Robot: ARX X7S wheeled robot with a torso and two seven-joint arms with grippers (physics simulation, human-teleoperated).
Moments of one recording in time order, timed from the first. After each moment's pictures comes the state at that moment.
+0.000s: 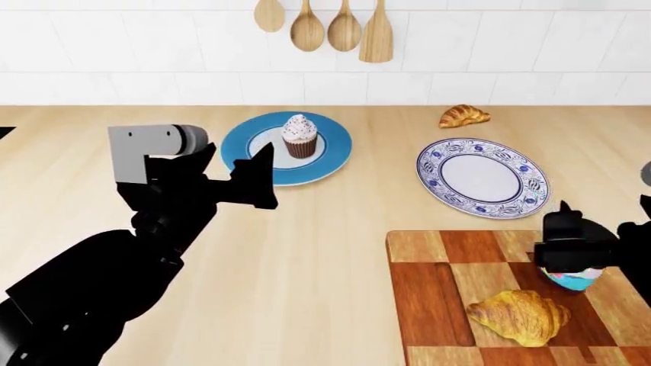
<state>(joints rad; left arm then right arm) -0.62 -0.35 0.06 0.35 -0.93 -0.85 -0.21 1.32 1.44 -1.18 -0.63 1.70 0.50 1.01</state>
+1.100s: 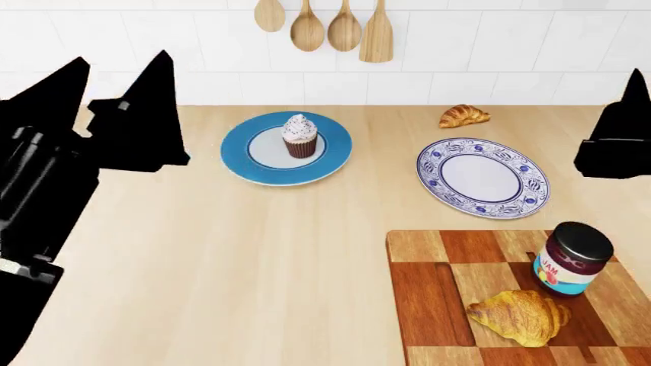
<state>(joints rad) -0.66 -0.52 -0.25 0.75 -1.30 -0.89 -0.49 1.43 1.43 -1.03 -0.78 1.54 0.35 1.17</state>
